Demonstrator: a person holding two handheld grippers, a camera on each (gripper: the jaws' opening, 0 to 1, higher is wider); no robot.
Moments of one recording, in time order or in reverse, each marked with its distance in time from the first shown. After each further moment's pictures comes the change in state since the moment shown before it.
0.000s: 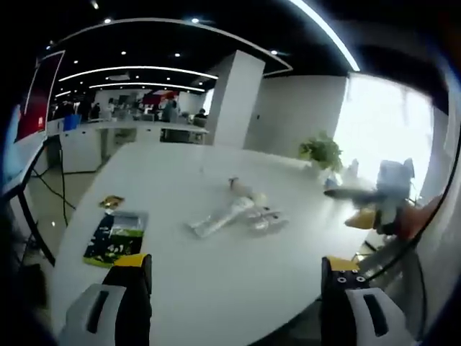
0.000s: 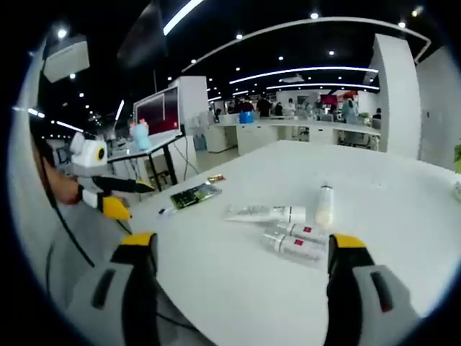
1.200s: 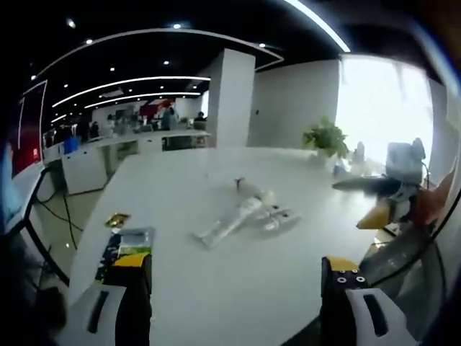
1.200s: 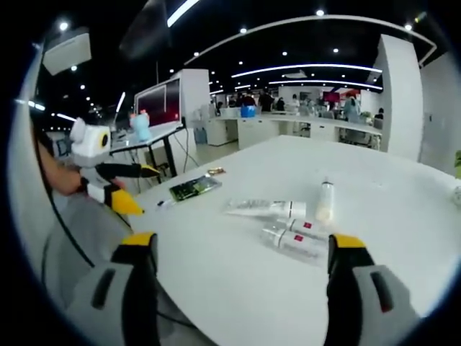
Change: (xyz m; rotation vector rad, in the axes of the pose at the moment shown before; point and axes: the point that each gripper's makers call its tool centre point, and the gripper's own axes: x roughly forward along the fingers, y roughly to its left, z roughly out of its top) left arm 0.015 0.002 0.013 0.126 0.005 0.065; right arm 0.001 0.000 -0.006 -0.025 0.032 -0.005
